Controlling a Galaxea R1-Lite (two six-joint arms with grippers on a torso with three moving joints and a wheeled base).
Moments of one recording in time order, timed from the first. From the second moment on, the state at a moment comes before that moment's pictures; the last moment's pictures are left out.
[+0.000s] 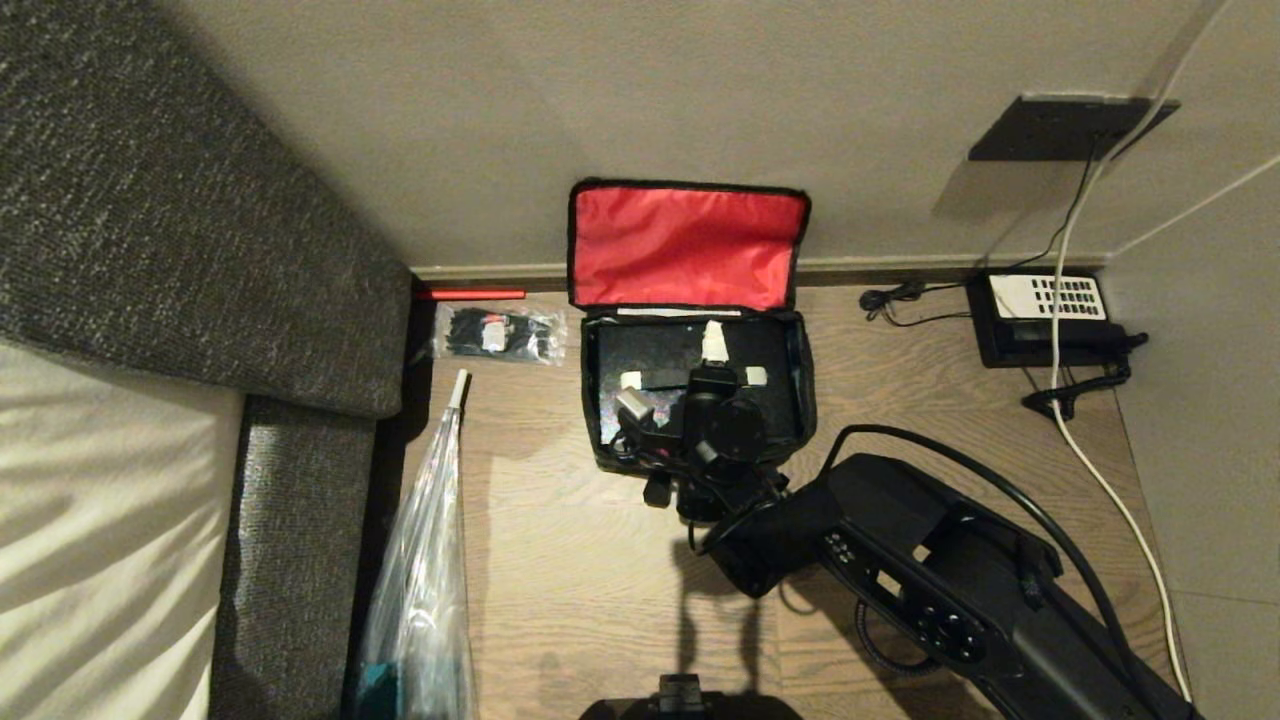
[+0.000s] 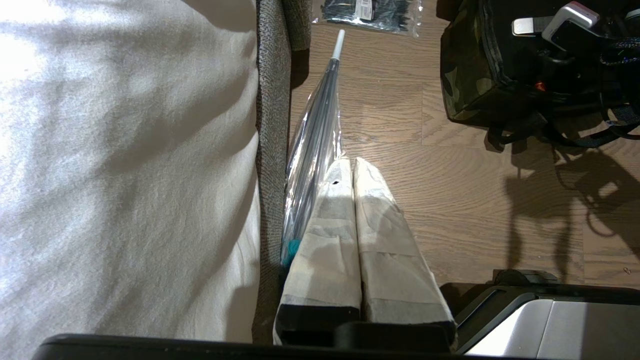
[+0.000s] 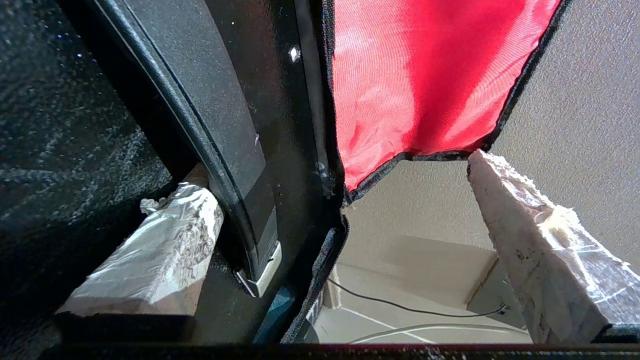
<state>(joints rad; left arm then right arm) 0.00 0.00 0.00 0.00 0.01 -0.01 0.64 2.84 -1.76 -1.39 -0.73 -1.69</state>
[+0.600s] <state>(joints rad) 0.00 0.00 0.00 0.00 0.01 -0.01 0.63 2.84 -1.75 -1.37 -0.76 -1.68</state>
